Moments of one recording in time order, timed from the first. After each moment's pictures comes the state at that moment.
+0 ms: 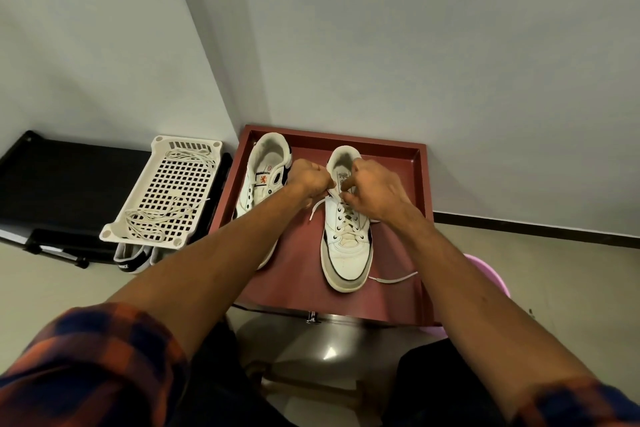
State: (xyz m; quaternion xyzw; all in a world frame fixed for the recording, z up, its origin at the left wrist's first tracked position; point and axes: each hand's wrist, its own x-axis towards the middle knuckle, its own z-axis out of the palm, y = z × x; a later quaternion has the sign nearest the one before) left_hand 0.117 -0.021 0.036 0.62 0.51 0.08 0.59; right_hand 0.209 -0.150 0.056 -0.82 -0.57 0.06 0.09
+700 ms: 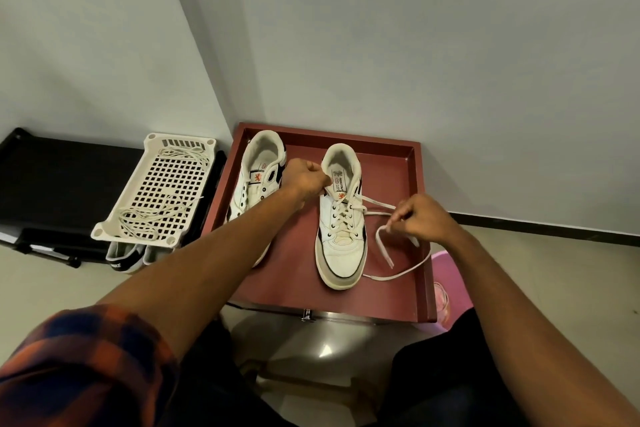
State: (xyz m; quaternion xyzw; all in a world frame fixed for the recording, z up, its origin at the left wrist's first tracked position) left_hand 0.113 -0.021 0.023 0.63 0.49 0.10 0.59; right_hand 0.254 -0.245 0.038 -0.82 -0.43 0.31 0.20
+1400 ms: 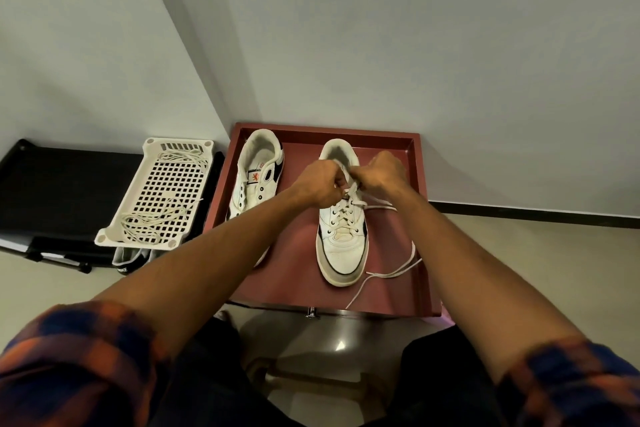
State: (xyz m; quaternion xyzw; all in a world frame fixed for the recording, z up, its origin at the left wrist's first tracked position) left_hand 0.122 -0.041 0.045 0.94 0.22 -0.05 0.27; right_hand 0.237 -0.141 0.045 -0.91 -0.19 0.26 0.28
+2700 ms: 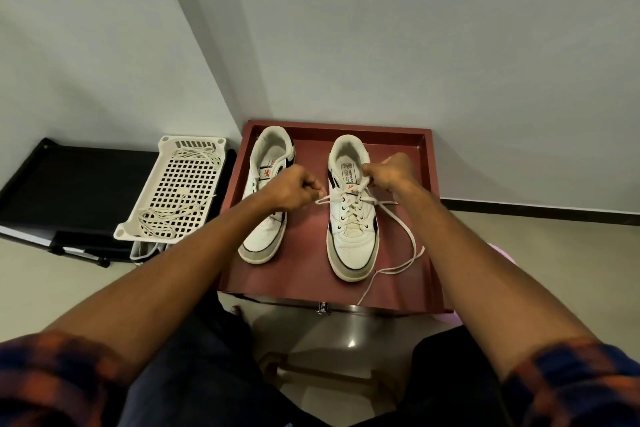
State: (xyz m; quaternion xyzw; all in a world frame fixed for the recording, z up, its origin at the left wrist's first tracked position) left_hand 0.055 -0.006 0.045 0.89 0.25 -0.06 0.38; right_hand 0.237 -0.141 0.028 -0.87 -0.10 0.32 0.37
